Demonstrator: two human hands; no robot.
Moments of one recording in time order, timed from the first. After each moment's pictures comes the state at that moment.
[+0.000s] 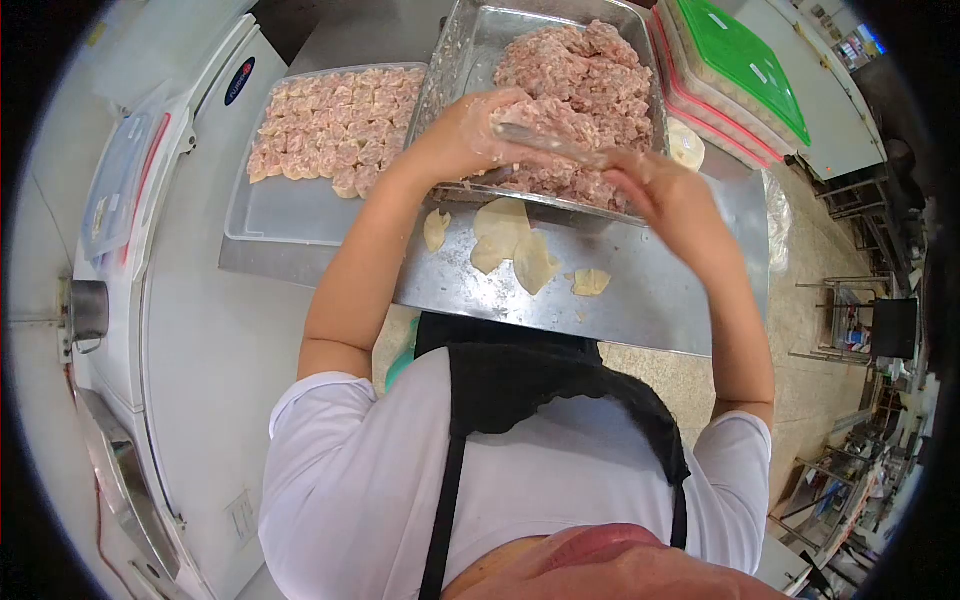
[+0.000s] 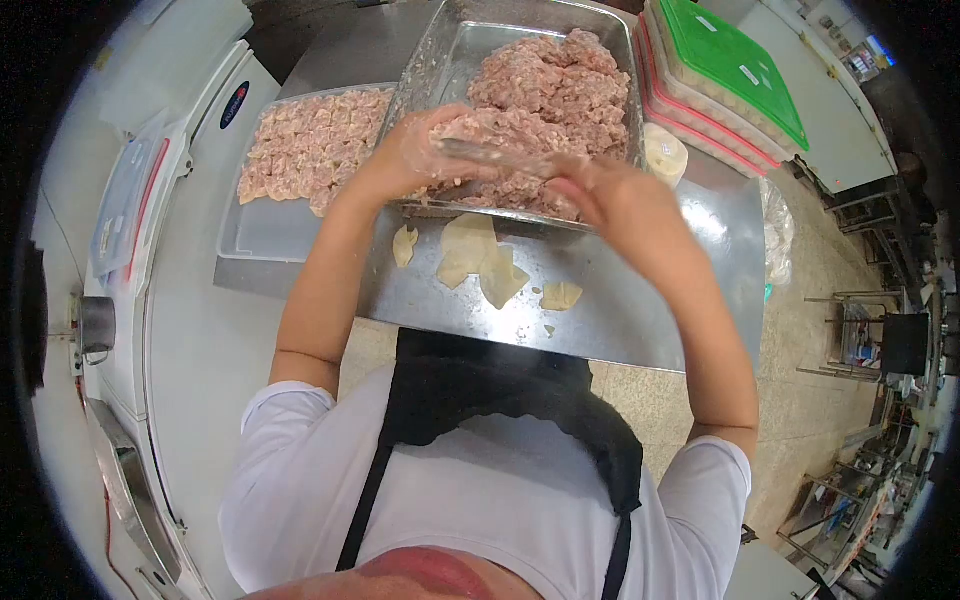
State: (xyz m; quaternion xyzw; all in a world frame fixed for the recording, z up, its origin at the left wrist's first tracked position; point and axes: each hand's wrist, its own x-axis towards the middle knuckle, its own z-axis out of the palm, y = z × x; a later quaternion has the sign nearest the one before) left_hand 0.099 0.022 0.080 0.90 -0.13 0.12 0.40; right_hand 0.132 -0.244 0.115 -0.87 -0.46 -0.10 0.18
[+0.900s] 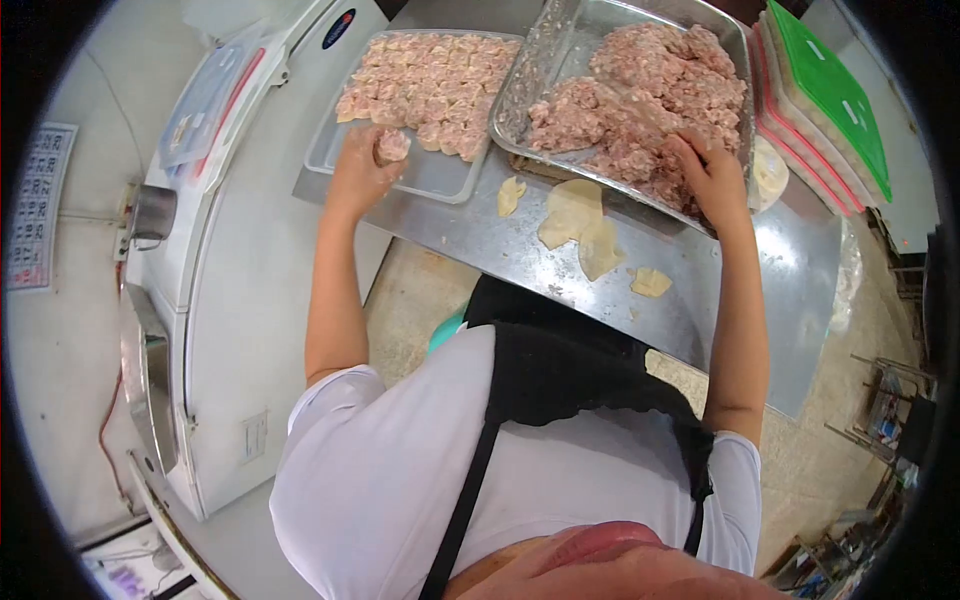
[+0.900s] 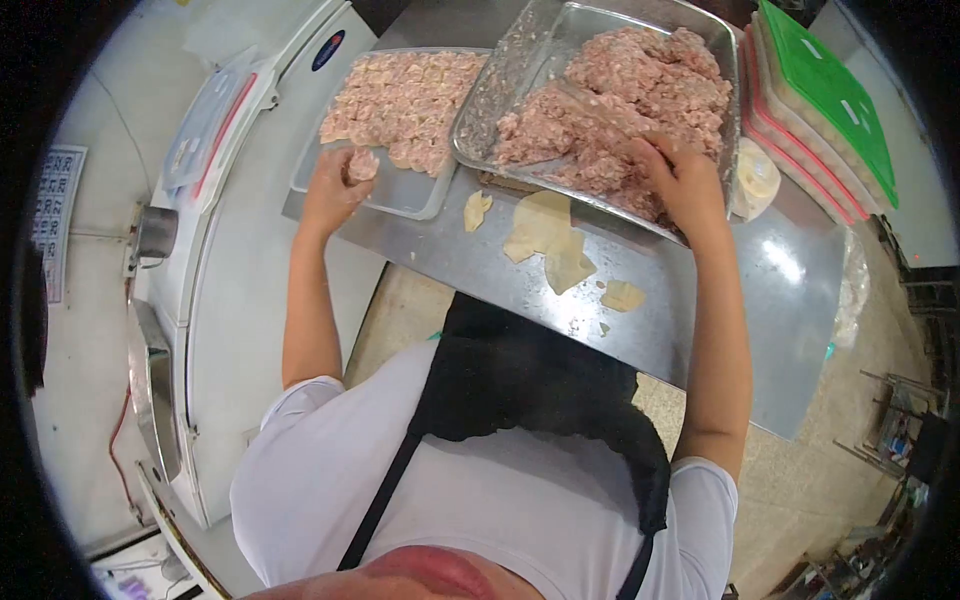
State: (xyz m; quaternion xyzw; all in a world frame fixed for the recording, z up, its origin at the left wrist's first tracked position) left_hand -0.048 0.164 0.013 0.96 0.21 0.17 0.12; right_hand 0.196 -0.228 0.025 -0.85 -0.37 -0.05 0.36
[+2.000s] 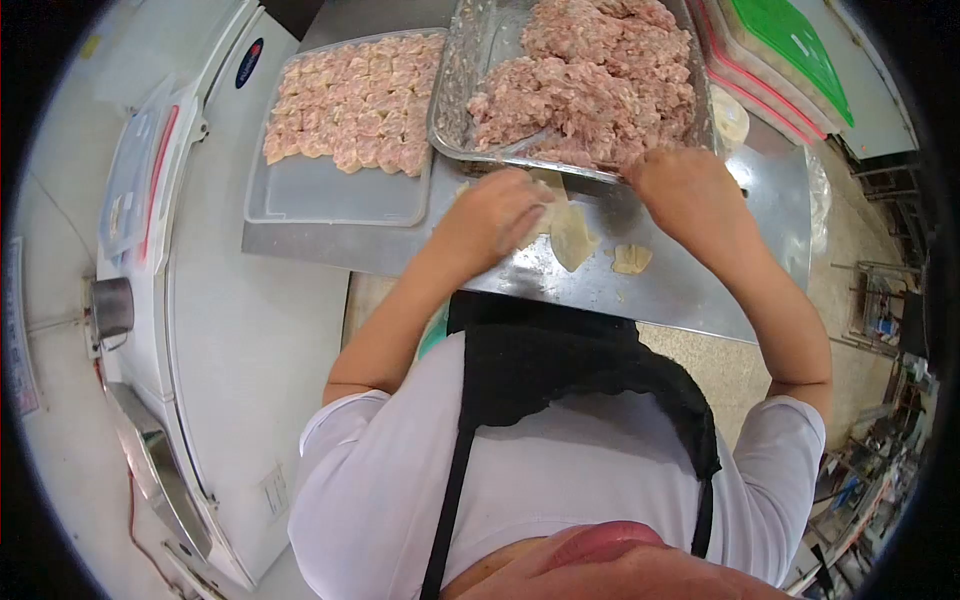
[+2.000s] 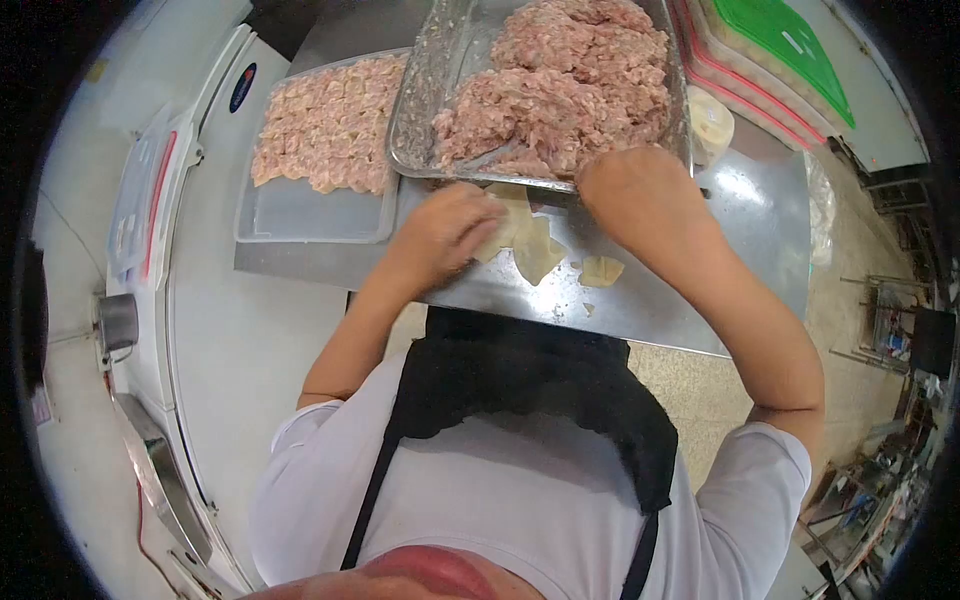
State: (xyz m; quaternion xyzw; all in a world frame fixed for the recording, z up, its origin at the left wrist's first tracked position) left_hand 0.013 0.002 0.007 0.91 -0.16 0.14 0.35; right_hand 0.134 -0.223 0.090 -0.85 -0.49 -0.06 -0.17
